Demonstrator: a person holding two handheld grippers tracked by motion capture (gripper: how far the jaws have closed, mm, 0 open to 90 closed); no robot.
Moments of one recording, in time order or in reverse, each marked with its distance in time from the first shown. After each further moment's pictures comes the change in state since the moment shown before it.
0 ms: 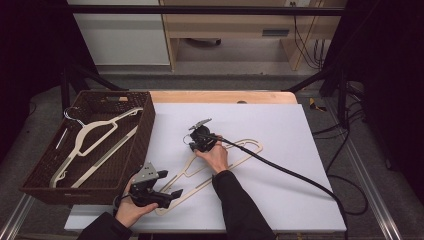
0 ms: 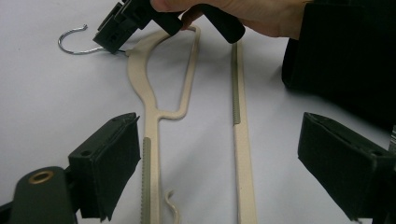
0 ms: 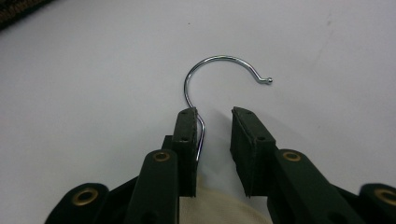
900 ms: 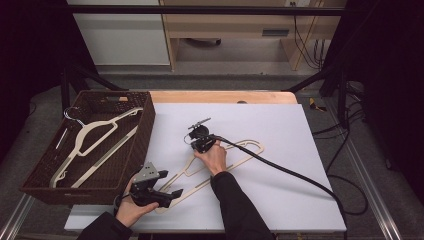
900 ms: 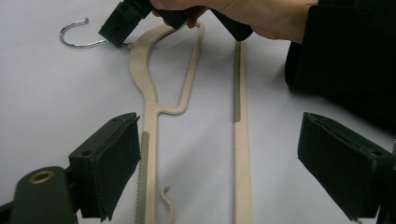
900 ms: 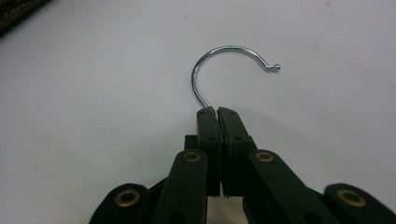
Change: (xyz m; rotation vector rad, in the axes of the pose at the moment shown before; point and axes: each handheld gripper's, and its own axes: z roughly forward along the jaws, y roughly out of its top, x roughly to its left) left arm 0.001 0.000 0.002 0.011 0.007 -0.006; right arm 0.006 0.003 -0.003 0.050 -0.014 0.073
